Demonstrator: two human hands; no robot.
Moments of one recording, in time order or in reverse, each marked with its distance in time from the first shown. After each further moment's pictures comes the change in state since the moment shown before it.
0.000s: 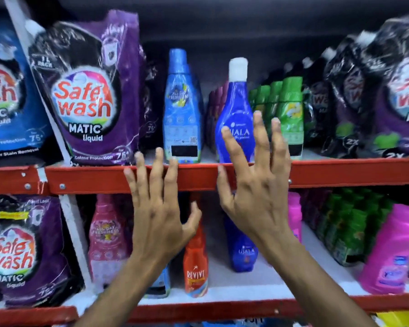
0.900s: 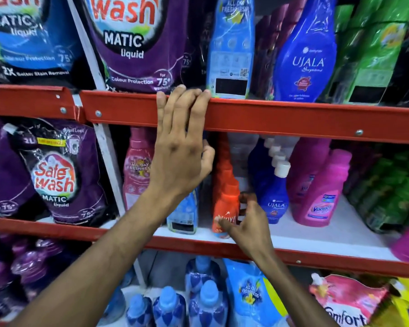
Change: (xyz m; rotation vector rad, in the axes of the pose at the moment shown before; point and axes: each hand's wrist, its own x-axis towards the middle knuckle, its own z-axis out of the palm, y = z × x) left_hand 0.002 -0.034 -0.007 -0.057 0.039 0.066; right_hand -0.172 -0.013 0.091 0.551 -0.733 0.573
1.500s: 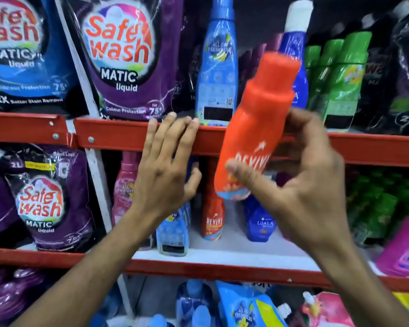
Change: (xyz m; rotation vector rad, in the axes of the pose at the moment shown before) left_hand -0.001 -0.018 0.000 0.039 -0.005 0.106; right_hand -0.014 -0.157 -0.142 0.223 0.324 -0.531
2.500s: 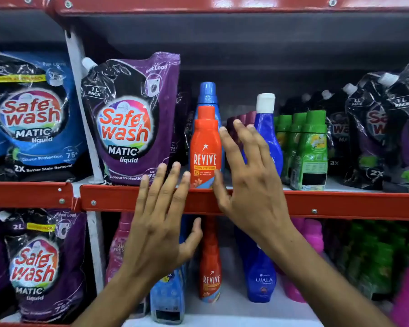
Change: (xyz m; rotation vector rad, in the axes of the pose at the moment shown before) left_hand 0.015 0.009 -0.022 0.021 -0.028 -0.003; right_hand 0.074 0.015 0.032 -0.674 0.048 -0.370
